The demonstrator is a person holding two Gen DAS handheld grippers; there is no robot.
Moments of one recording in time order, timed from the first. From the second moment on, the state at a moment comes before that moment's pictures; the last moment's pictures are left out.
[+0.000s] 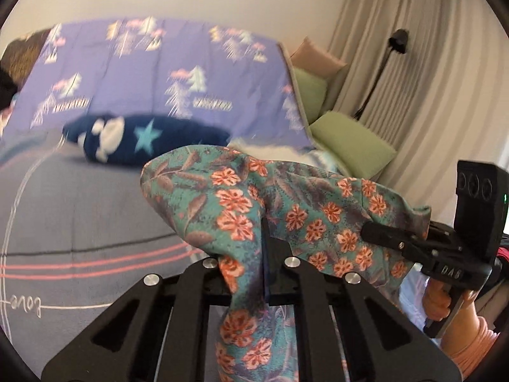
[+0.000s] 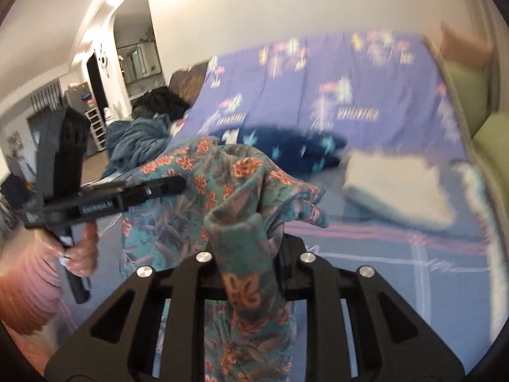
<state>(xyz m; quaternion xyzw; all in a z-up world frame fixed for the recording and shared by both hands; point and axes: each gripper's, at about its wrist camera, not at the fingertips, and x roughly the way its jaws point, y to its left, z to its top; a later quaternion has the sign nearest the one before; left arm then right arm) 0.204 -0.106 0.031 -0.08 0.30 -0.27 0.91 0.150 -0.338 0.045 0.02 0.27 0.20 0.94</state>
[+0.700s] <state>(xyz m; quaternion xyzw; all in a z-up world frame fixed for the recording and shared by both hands) 0.208 -0.245 0.164 0.05 0.17 -0.35 0.92 0.125 -0.435 0.125 -0.01 0.13 0.06 0.99</state>
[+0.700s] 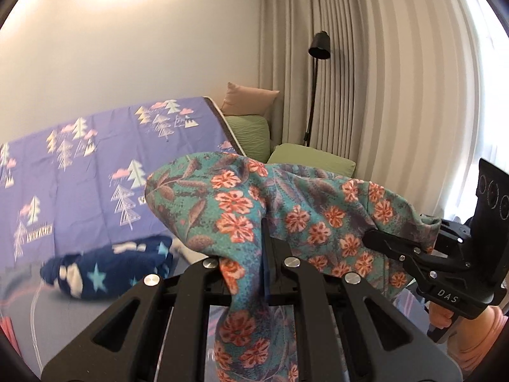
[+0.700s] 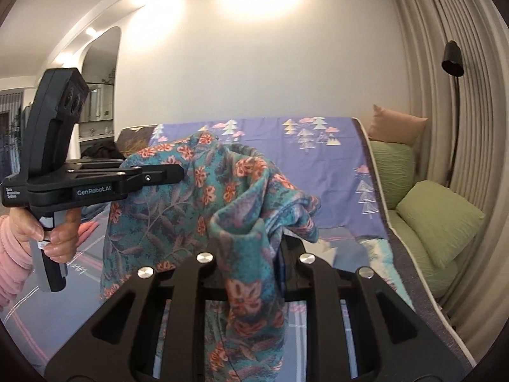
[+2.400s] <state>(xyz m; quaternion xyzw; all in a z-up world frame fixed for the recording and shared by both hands) 0.196 -0.269 0.051 0.13 0.22 -0.23 0.94 0.108 -0.439 0.052 0.06 0.25 -0.13 0.96</state>
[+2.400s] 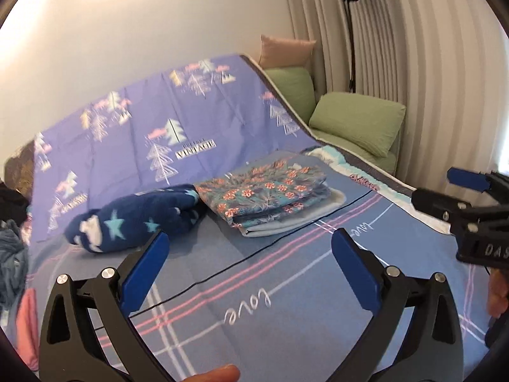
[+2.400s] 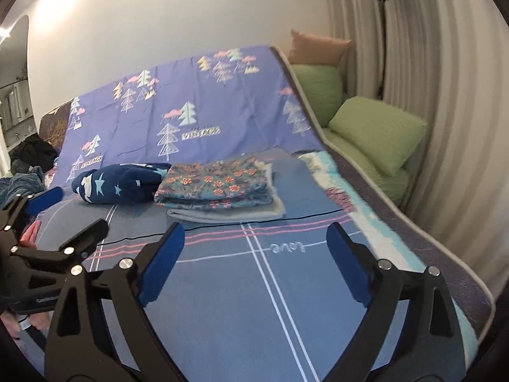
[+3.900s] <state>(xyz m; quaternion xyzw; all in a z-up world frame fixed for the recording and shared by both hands) 0.052 -0.192 0.070 0.09 0.23 -0.20 0.95 -0.001 -0.388 0.060 0.09 0.30 -0.12 0.94</state>
